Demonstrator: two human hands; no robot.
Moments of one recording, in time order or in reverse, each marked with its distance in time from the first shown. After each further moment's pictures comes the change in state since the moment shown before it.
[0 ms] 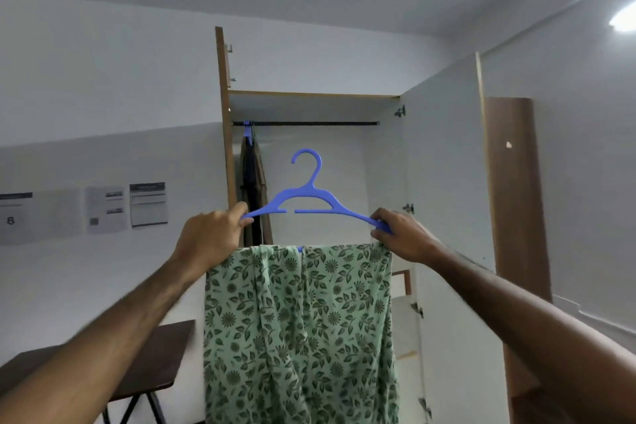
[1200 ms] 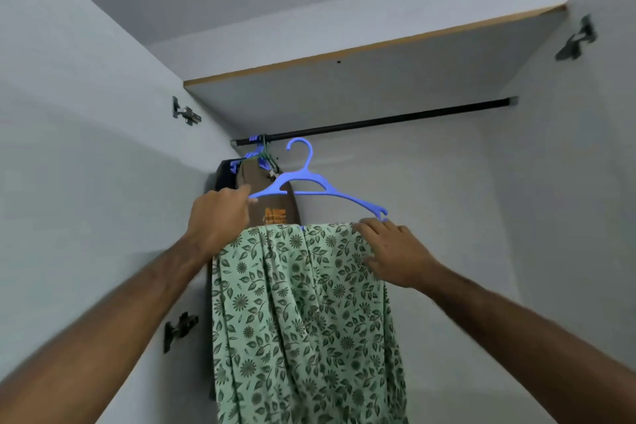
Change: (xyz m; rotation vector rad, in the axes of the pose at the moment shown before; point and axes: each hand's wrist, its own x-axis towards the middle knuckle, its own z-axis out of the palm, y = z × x) left_hand 0.485 -0.079 0.587 0.596 0.009 -0.330; right_hand 0.694 0.411 0.373 -0.119 0.120 -0.563
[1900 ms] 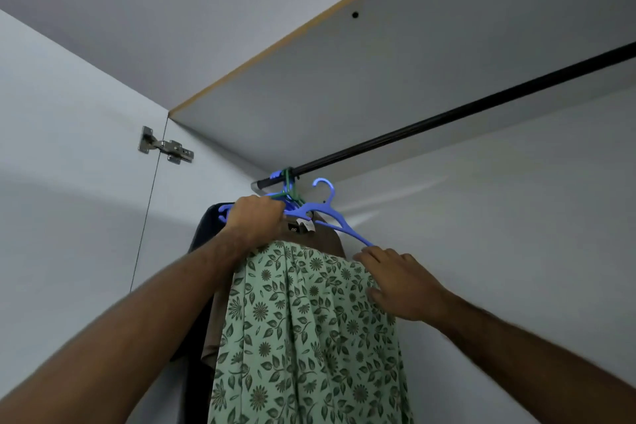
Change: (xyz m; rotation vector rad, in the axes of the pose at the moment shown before) left_hand 0.246 0.006 0.239 0.486 -0.071 0.040; right_hand 0.301 0.112 0.228 0.218 0.195 -0.232
